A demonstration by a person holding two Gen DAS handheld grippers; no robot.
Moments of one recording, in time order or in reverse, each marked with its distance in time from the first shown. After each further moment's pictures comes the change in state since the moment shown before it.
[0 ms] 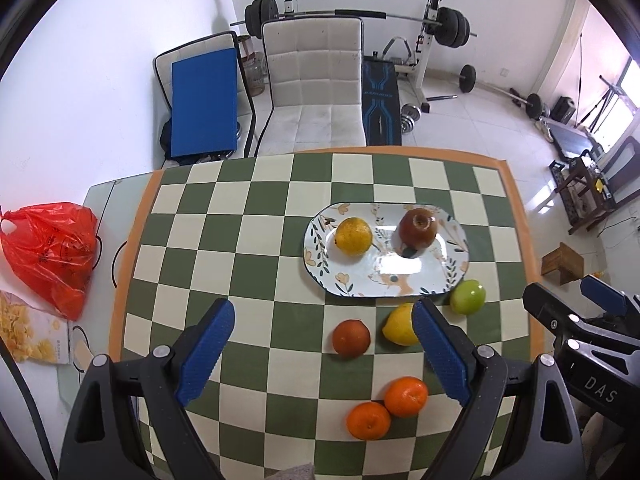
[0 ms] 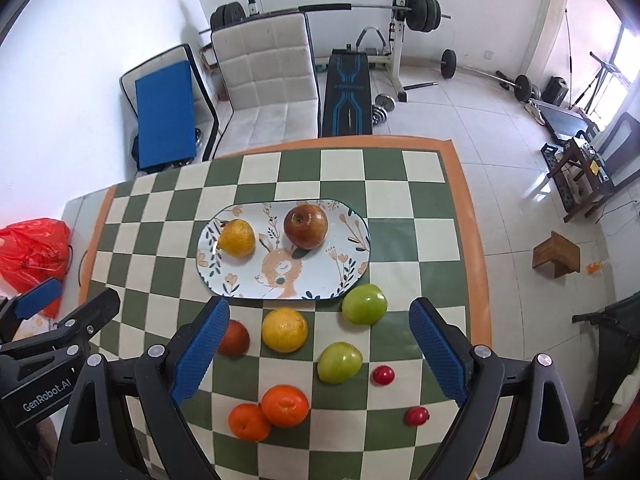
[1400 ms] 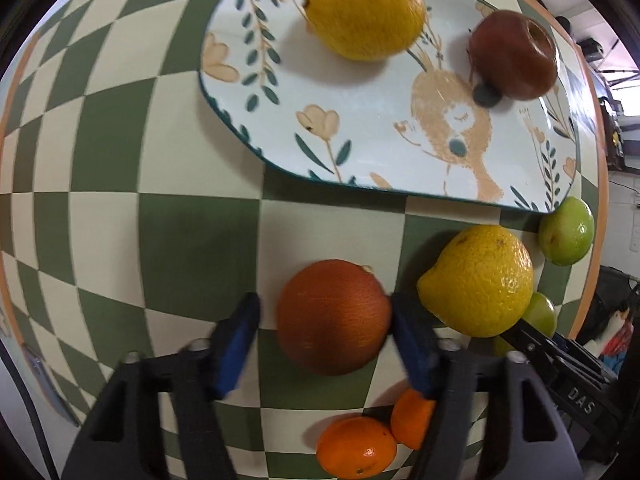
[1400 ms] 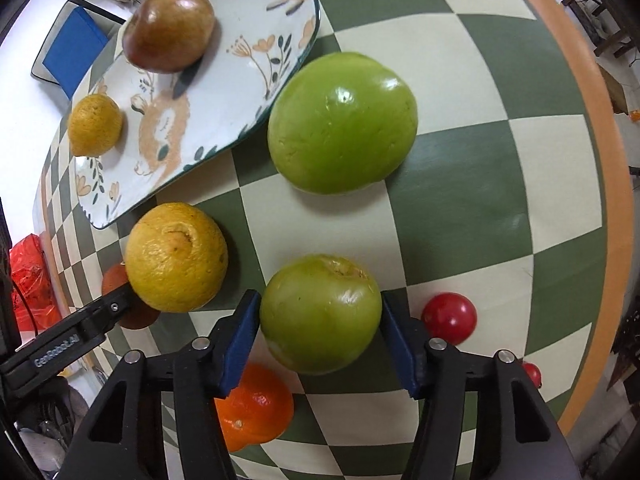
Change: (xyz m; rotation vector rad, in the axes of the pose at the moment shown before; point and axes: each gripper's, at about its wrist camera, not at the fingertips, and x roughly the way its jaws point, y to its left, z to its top) left arm 0.248 -0.022 -0.071 -0.060 0.567 -0.146; right arm 0.250 -0.066 -0.097 0.303 0.544 0.131
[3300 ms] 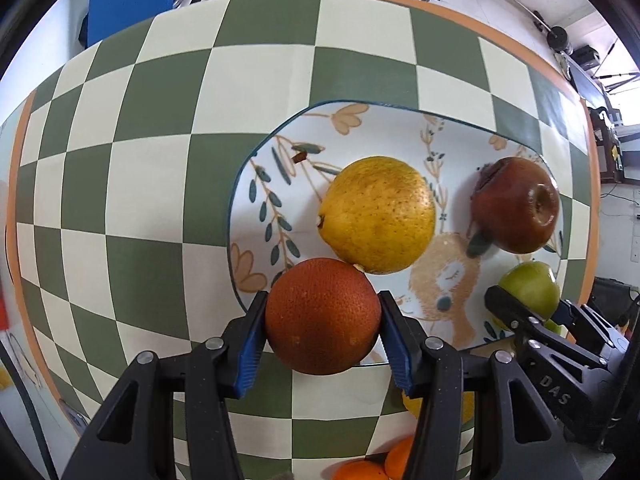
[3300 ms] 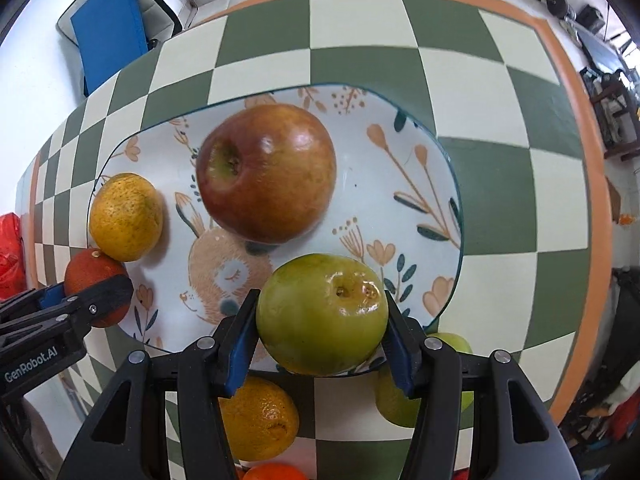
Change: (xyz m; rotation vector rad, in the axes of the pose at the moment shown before) left arm -0.051 0.013 0.093 0.025 -0.041 0.028; right arm -0.017 0.086 0.113 -0.220 -0.102 -0.118
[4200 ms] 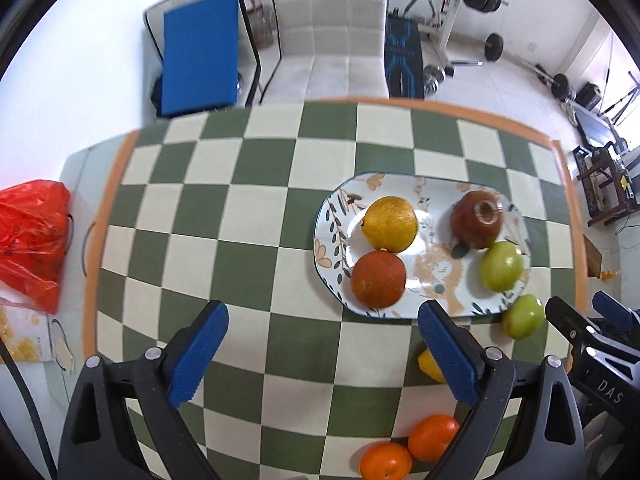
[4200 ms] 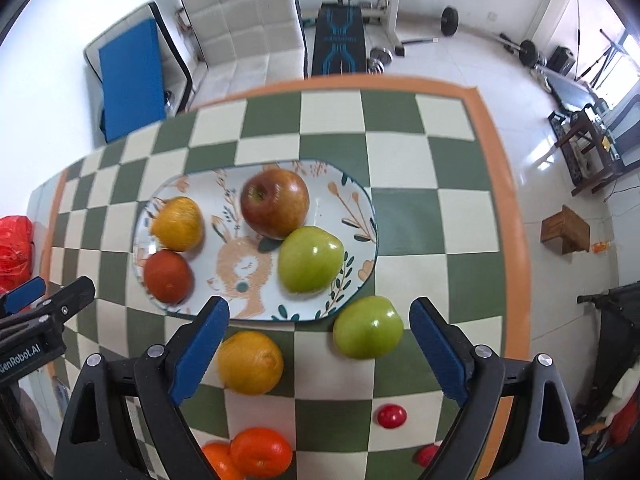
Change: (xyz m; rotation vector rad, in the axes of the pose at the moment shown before) left arm -0.117 -0.002 -0.087 -0.017 -0.365 0.147; right arm -0.133 0.006 -0.075 -0.031 -0.293 -0.080
